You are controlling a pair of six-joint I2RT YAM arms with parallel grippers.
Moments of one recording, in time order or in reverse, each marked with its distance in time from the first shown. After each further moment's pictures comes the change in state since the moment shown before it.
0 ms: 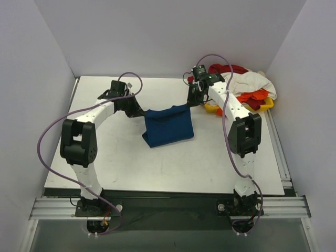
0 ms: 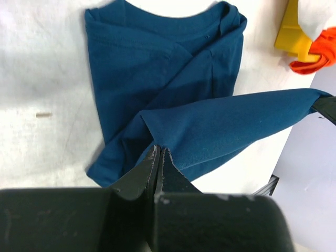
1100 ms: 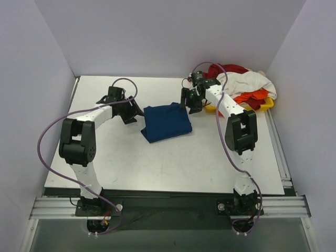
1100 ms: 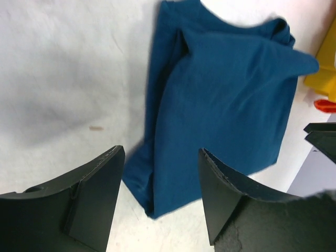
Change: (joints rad) left arm 0.043 0.059 -0.062 0.111 -0.102 -0.050; right arm -0.021 0.120 -0.003 0.080 -0.122 -0.061
